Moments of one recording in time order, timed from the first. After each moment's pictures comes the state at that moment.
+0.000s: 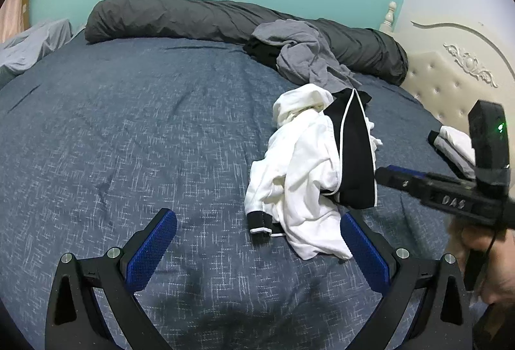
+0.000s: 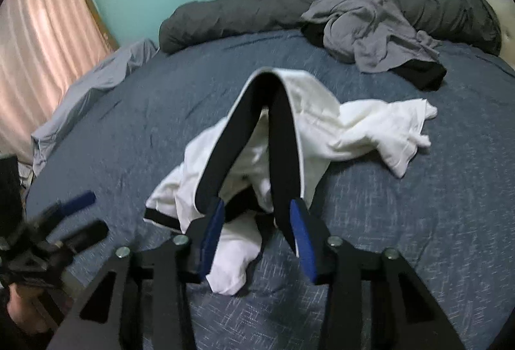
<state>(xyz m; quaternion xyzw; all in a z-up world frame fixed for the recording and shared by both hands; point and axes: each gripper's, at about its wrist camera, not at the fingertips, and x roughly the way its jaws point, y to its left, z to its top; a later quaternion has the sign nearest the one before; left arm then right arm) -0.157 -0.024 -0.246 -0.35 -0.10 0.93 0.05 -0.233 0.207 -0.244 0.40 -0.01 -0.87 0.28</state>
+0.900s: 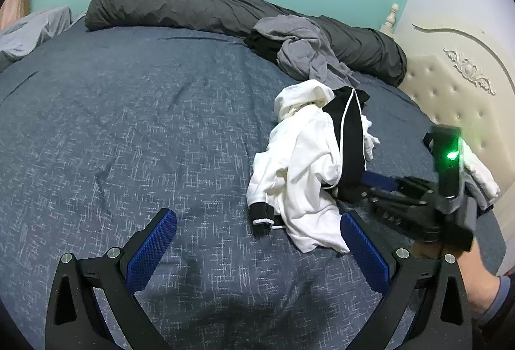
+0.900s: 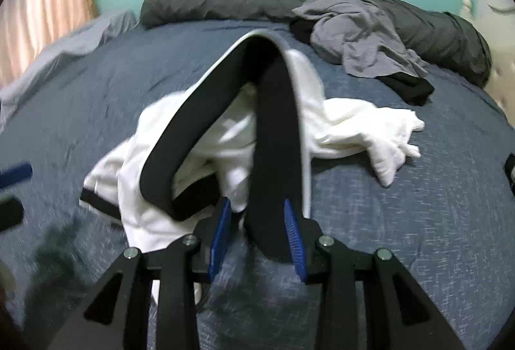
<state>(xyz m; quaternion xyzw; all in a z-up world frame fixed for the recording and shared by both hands) -0.155 -0.033 -0.251 -0.37 -0.12 0.92 0.06 -0.239 0.178 -0.284 0.39 0.10 -0.89 0.21</state>
